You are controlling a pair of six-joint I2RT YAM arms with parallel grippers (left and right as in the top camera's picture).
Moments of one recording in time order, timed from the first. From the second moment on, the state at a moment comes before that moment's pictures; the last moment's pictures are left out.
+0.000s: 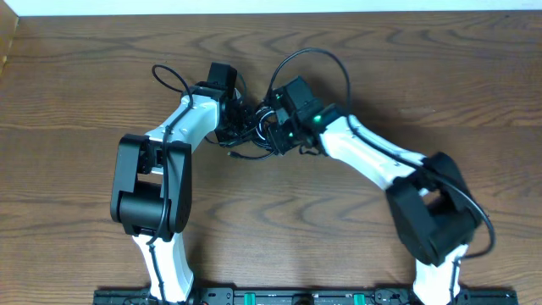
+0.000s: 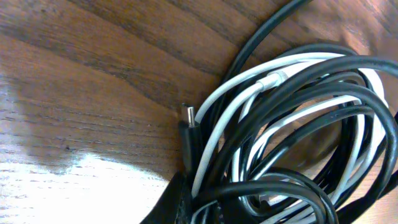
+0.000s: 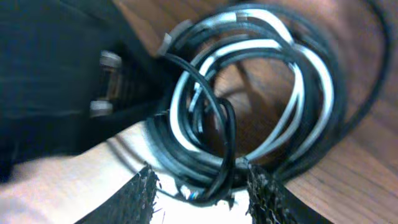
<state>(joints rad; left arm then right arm) -0.20 2.04 1.34 -0.65 0.36 -0.60 0.63 2.02 1.39 -0.42 -0.19 0.20</state>
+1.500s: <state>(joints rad) -0.22 2.03 1.34 -0.65 0.46 -0.60 0.41 1.92 1.37 -0.33 -0.74 0.48</state>
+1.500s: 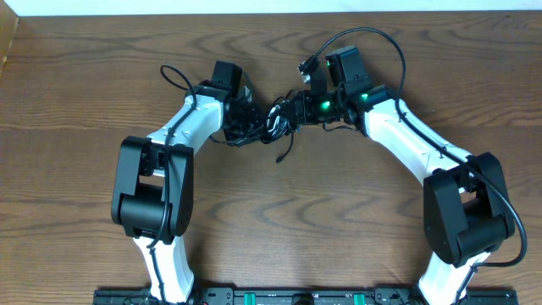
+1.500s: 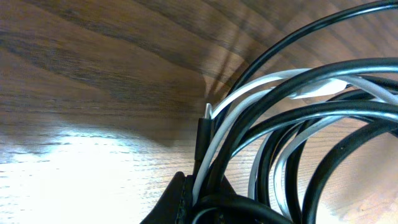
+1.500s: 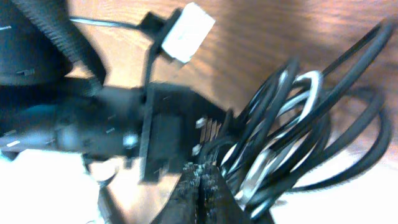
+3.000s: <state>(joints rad) -0.14 1.97 1.34 -0.79 0.38 -0.54 0.46 1.86 1.38 -0.60 -0.24 0.52</state>
